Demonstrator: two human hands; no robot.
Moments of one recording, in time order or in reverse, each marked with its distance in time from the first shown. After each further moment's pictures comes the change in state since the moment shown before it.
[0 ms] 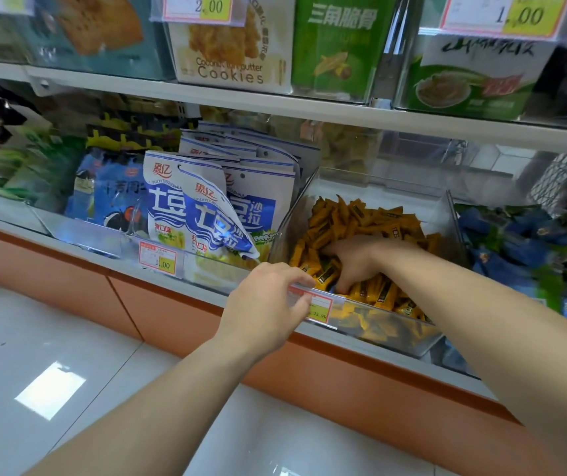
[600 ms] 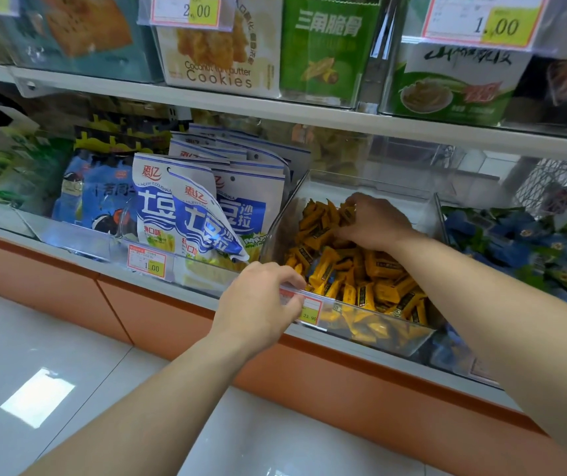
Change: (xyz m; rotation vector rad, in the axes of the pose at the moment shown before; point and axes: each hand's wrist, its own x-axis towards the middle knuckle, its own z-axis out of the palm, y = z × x) left_hand 0.006 0.001 0.002 -0.009 -0.019 -0.042; right_hand -0.015 0.040 -0.013 0.436 0.602 0.174
